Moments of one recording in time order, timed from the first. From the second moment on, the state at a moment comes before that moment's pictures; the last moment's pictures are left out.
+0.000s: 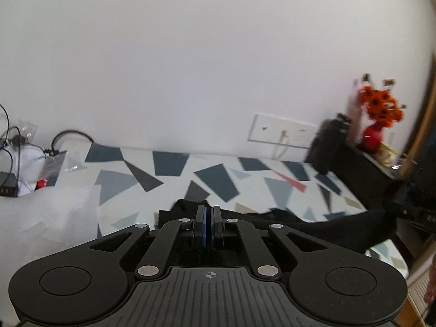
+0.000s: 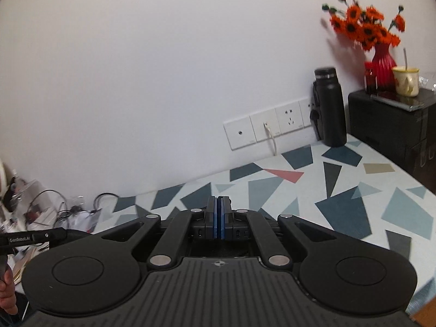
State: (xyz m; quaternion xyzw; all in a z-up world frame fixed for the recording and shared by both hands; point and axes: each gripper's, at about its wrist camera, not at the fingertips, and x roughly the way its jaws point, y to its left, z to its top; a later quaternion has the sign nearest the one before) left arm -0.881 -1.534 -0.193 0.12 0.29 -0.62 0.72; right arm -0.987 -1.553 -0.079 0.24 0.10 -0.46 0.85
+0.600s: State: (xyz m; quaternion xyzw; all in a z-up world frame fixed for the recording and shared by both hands) left arm -0.866 -1.684 -0.325 0.25 0.32 -0.56 0.72; right arm -0.908 -1.692 -0.224 0.26 0.24 -0.50 0.79
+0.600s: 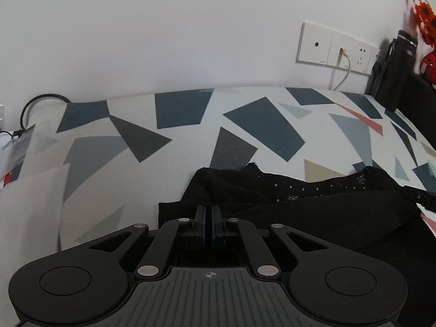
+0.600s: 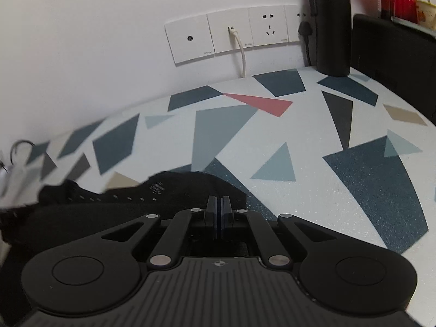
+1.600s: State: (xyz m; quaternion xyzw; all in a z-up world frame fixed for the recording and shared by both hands) left arm -0.899 -1.661 -0.325 0.30 0.30 -0.60 0.67; right arm -0.888 -1.664 -0.212 0.20 0.31 -0.45 0.82
